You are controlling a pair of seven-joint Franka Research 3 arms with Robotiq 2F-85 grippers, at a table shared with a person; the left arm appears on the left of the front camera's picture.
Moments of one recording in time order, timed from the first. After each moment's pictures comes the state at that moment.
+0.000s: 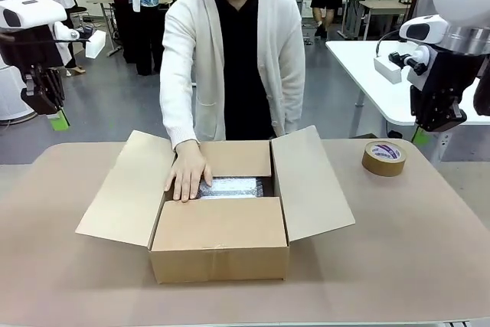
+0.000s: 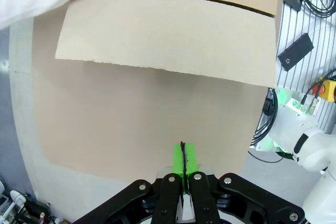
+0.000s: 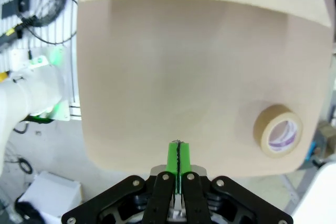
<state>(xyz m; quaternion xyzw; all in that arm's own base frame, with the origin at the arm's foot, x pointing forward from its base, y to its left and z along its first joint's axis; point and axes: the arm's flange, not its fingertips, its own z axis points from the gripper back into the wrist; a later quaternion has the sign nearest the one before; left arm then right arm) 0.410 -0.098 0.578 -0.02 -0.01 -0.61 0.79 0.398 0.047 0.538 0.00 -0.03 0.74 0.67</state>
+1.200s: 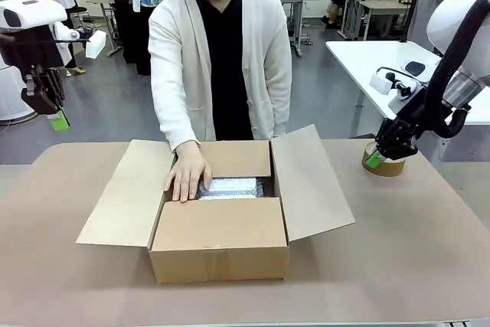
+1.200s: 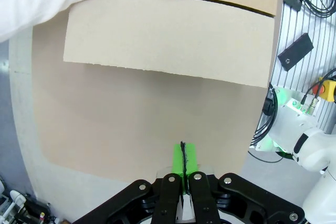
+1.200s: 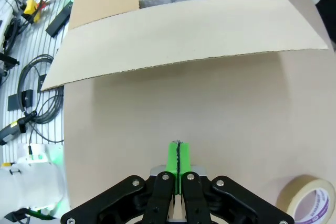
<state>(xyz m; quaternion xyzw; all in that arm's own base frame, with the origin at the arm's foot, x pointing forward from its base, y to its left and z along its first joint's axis) 0.410 -0.098 0.578 -0.02 -0.01 -0.61 0.79 0.442 0.026 0.437 0.21 -0.17 0.64 0.72</state>
